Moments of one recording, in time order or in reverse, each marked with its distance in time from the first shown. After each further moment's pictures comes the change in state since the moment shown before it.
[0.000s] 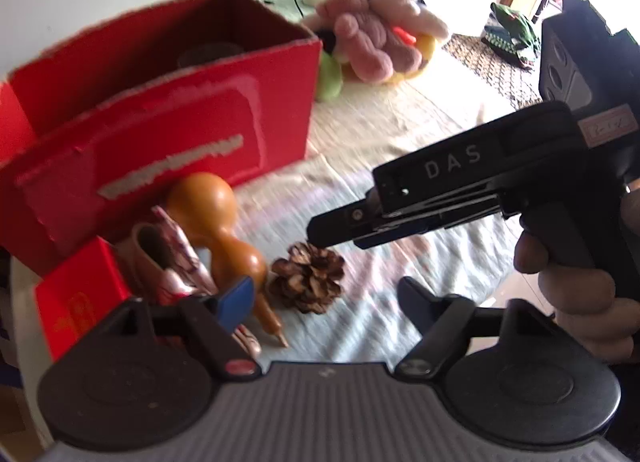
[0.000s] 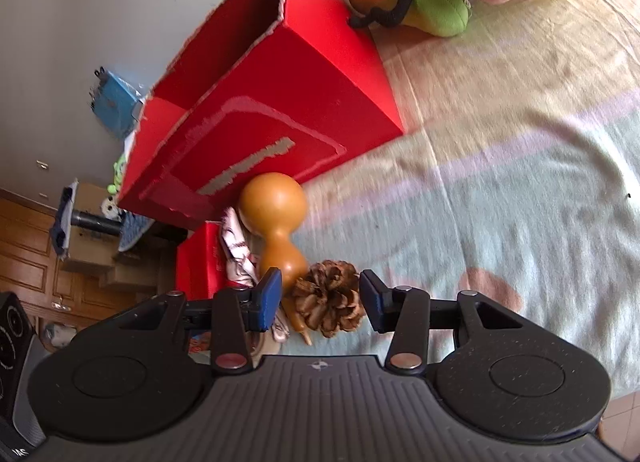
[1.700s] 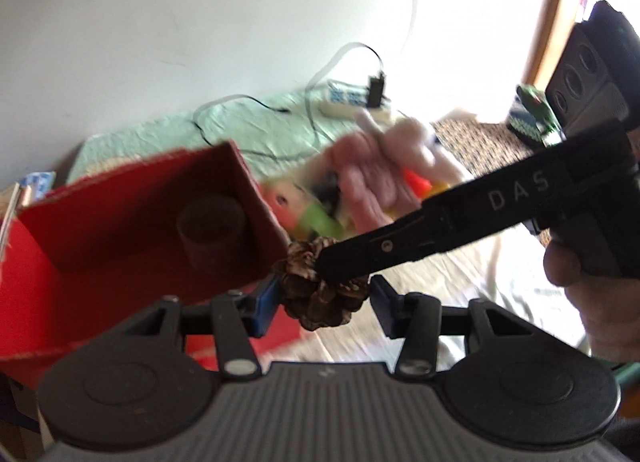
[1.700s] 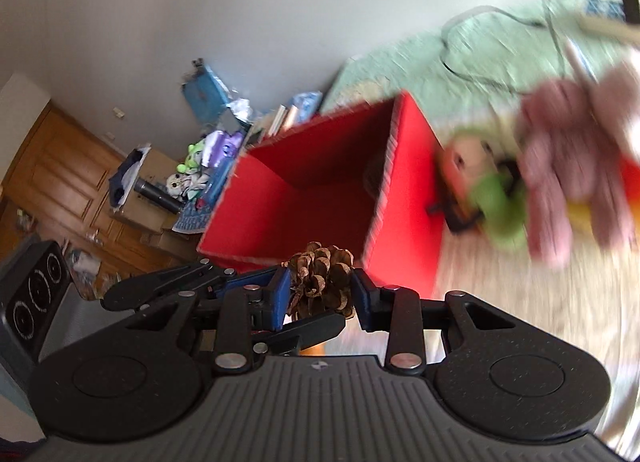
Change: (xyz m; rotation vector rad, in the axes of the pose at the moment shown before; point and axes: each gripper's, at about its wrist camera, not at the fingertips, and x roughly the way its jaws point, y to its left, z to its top) left arm -0.023 -0.020 0.125 -0.050 -0.244 0.120; right arm -0.070 0.033 0.130 -0.358 -0.010 0.193
